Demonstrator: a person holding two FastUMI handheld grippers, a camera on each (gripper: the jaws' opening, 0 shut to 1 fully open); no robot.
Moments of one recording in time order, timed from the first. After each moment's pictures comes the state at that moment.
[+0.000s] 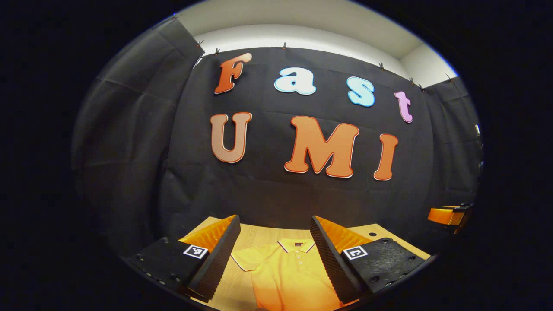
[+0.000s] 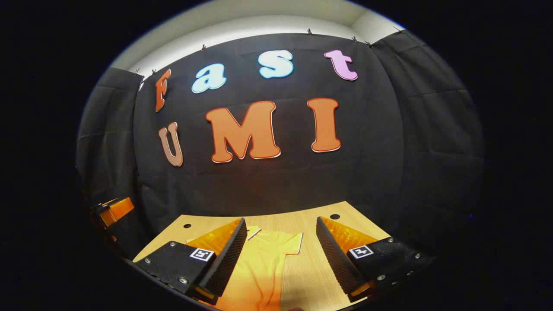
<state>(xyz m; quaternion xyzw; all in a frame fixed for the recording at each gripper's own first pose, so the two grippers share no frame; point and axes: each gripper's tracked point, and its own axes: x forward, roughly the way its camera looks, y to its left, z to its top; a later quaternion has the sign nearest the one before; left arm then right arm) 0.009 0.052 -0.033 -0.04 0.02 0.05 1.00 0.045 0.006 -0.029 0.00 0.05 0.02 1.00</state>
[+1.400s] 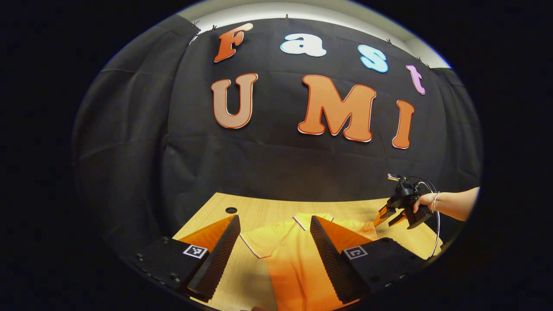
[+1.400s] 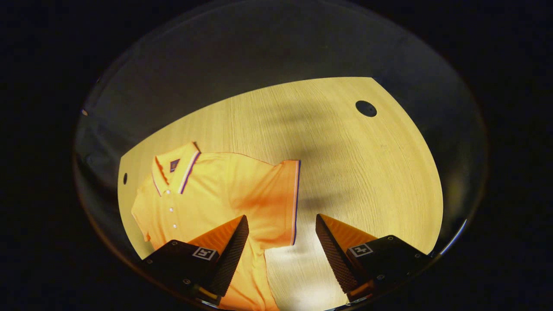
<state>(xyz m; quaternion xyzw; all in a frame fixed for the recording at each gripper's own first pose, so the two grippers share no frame) 0.065 0.099 -0.123 -0.02 0.13 0.06 0.99 0.319 -0.038 -0.323 0.00 0.55 -0.06 0.83</state>
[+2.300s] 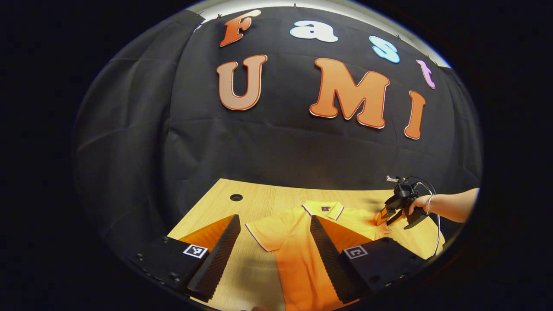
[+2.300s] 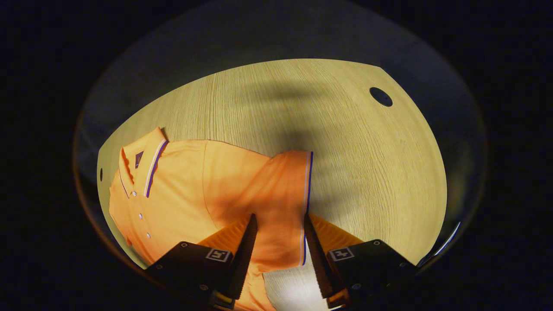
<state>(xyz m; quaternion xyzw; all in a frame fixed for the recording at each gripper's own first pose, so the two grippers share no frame) 0.088 0.119 -0.161 -0.03 0.17 0.07 0.98 0.335 -0.030 -0.373 -0.03 0.57 -0.09 0.82</state>
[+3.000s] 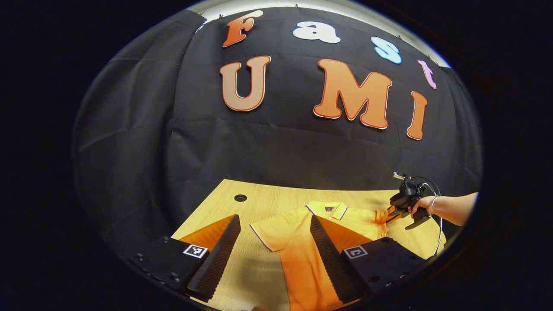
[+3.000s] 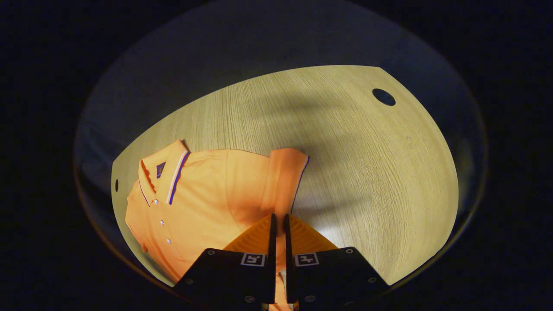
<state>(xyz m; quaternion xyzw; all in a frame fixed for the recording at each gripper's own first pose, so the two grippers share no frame) 0.083 0.122 -0.159 -0.03 0.16 0.08 0.98 0.339 -0.005 -0.348 0.03 0.53 -0.06 0.84</state>
